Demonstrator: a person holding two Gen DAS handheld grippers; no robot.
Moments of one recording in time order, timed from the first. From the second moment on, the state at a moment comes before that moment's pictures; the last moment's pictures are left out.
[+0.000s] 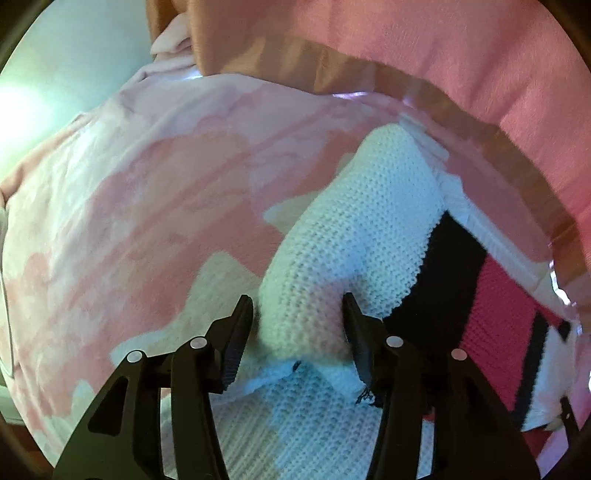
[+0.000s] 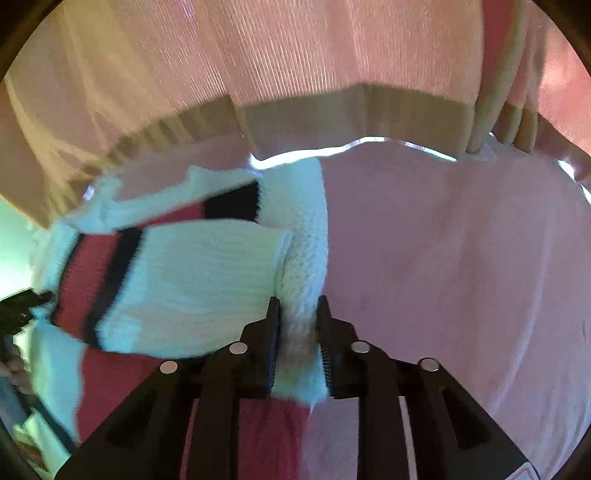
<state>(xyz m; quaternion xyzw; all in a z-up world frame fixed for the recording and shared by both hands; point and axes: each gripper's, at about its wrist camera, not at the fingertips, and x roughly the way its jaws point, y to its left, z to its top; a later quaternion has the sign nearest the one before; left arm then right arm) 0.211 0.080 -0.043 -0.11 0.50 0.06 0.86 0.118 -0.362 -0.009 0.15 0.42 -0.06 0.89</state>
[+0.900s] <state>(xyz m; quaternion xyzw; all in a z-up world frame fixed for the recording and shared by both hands) -0.061 0.160 -0.058 -0.12 0.51 0.01 0.85 -0.180 -0.249 -0.072 0.23 0.44 0.05 0.87</state>
